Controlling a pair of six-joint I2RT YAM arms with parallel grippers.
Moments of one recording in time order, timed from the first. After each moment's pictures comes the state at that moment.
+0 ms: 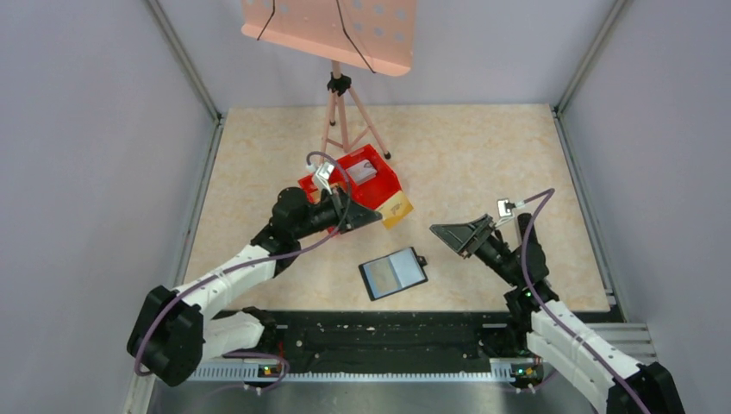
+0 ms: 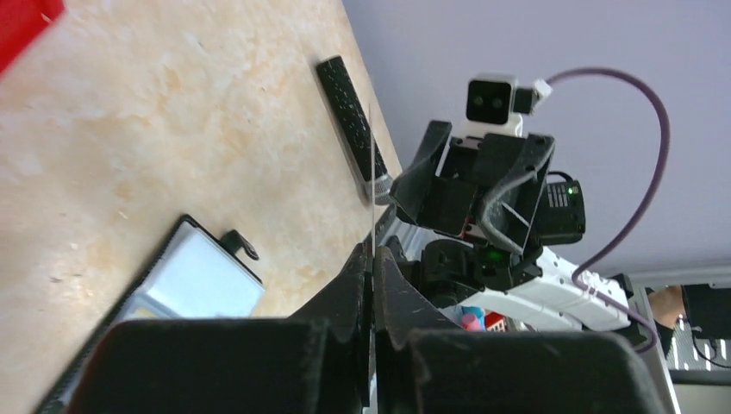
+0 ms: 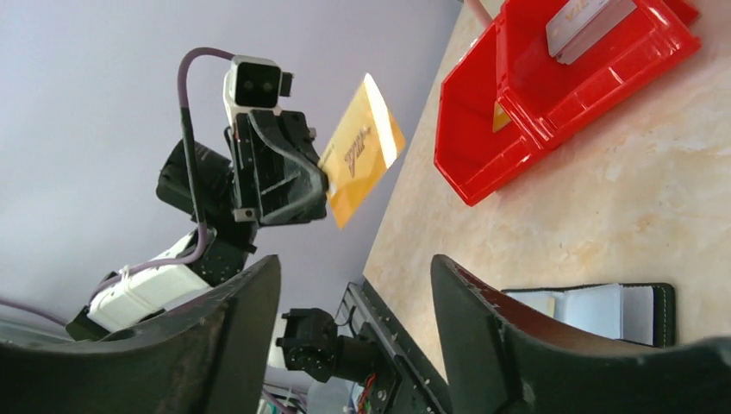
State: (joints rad) left arm -0.57 1.15 0.57 0.44 0.53 -1.02; right arm 0.44 0.65 0.09 0.71 -0.36 1.20
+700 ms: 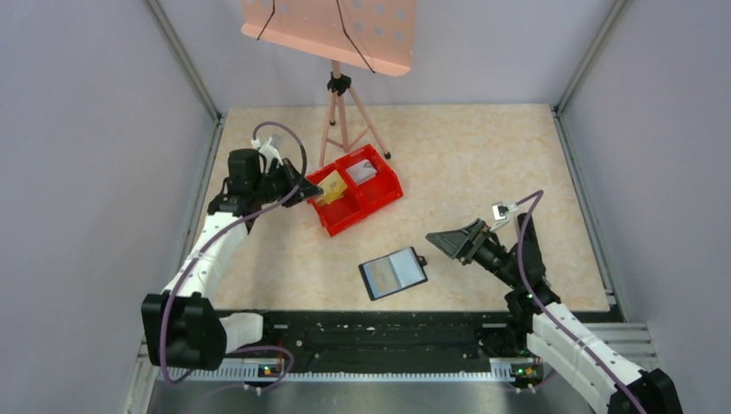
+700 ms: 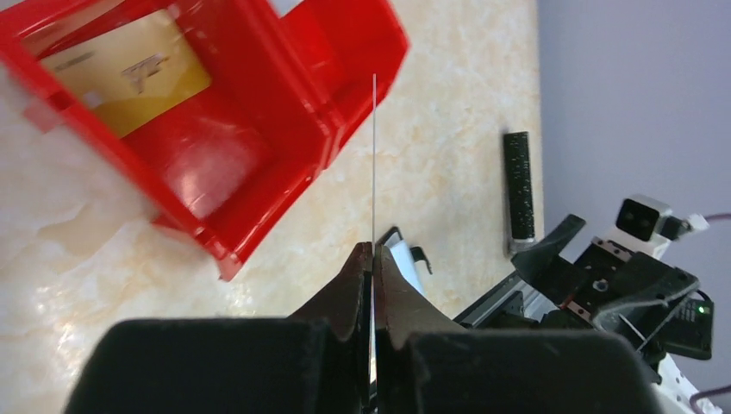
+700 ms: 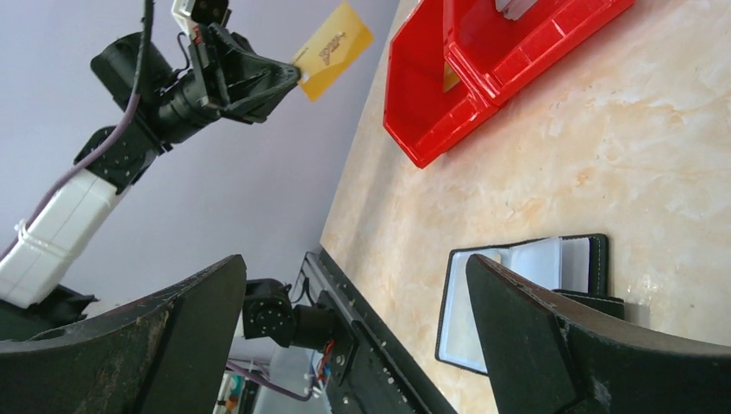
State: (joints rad) left arm -0.09 1.18 0.90 -0.26 0.63 -0.61; right arm 0.44 0.57 0.09 0.50 -0.39 1.08
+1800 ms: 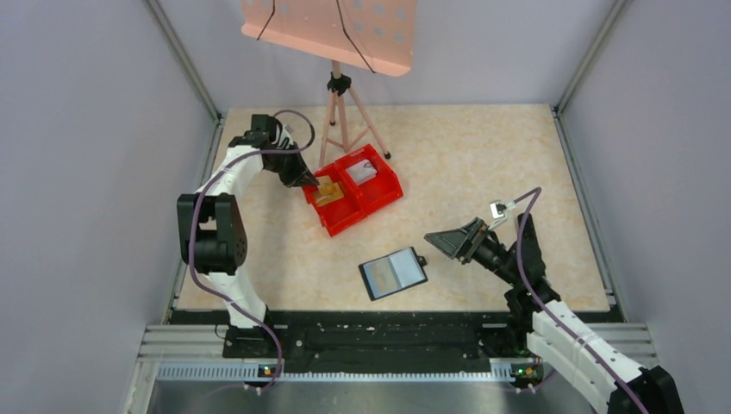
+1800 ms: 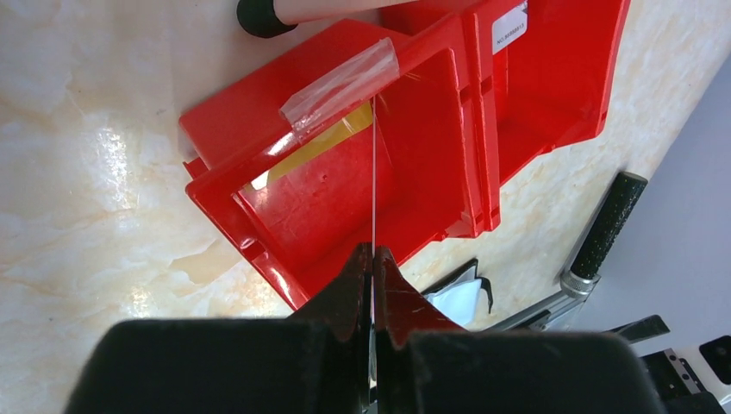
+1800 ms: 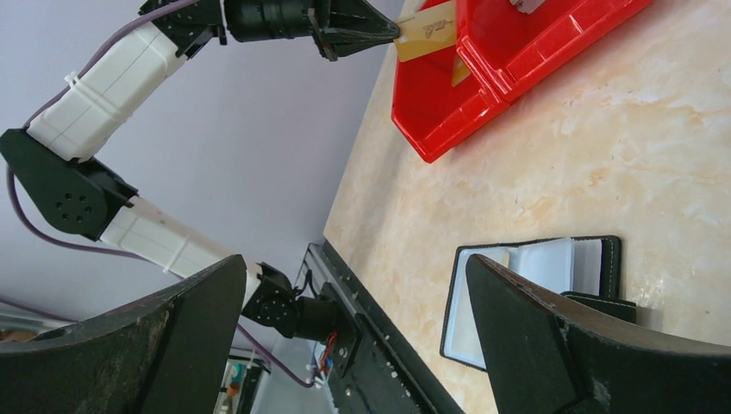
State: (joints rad) left arm -0.04 1.83 1.45 -0.71 0.50 -0.48; right arm 0.44 0.60 0.10 0.51 -0.42 1.07
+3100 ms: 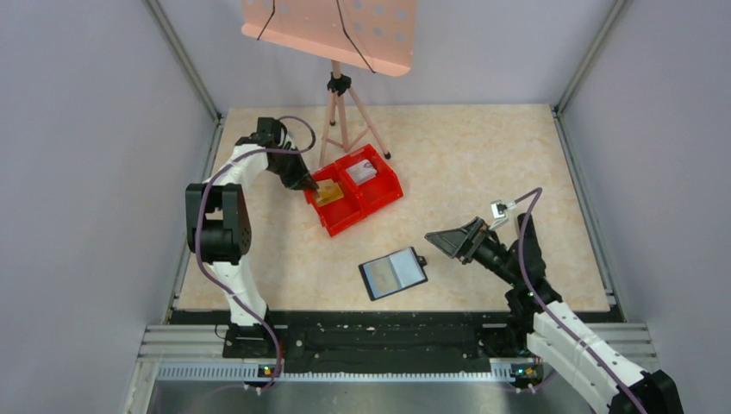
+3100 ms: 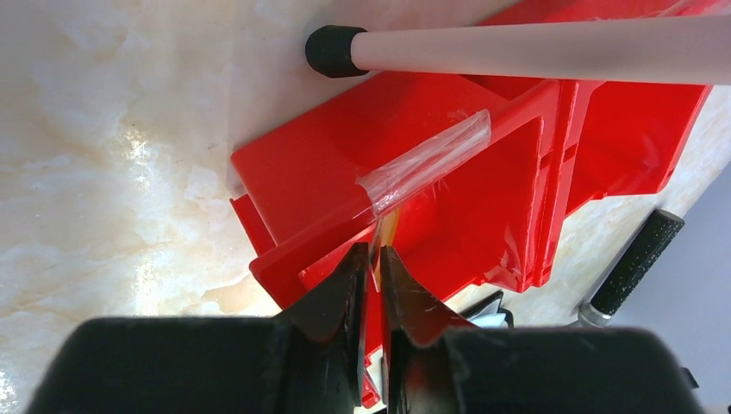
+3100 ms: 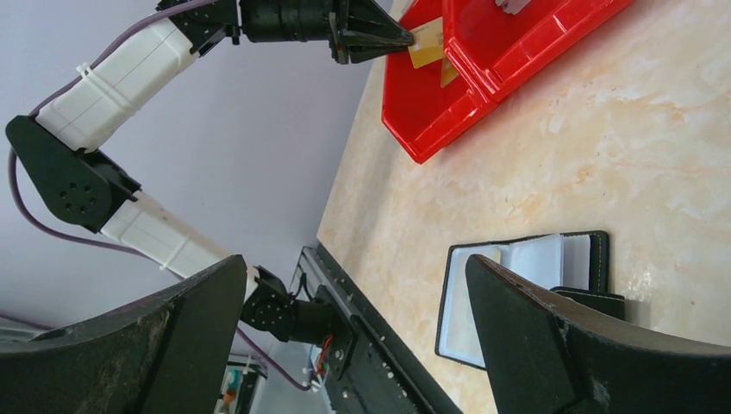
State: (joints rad) left arm -0.04 1.93 1.48 -0.70 0.43 -0.50; right arm 0.44 0.58 0.12 0.45 -0.40 1.07
